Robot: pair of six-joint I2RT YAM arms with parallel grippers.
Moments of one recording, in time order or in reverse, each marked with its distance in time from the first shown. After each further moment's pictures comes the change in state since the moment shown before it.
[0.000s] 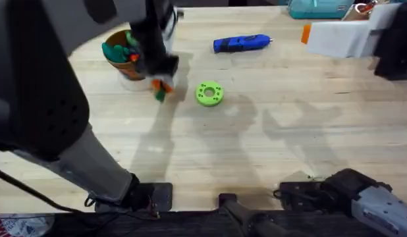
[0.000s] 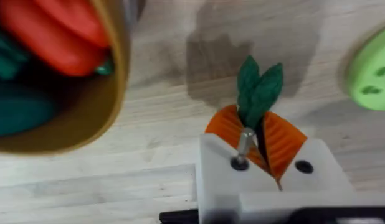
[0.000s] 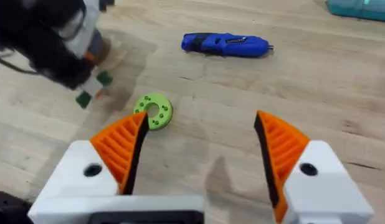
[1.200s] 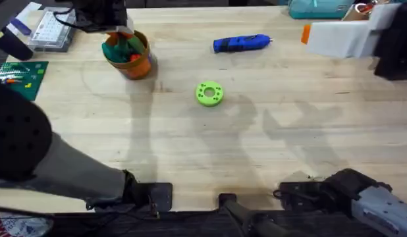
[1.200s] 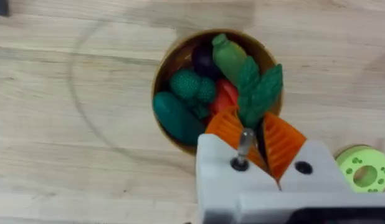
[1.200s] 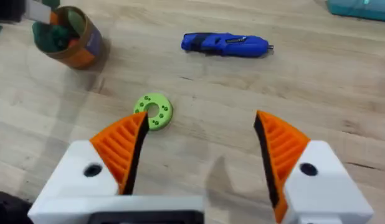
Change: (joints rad) left arm 0.306 -0.124 0.157 0.224 0.028 0.006; right arm 0.000 0.000 0.000 0.000 0.000 0.000
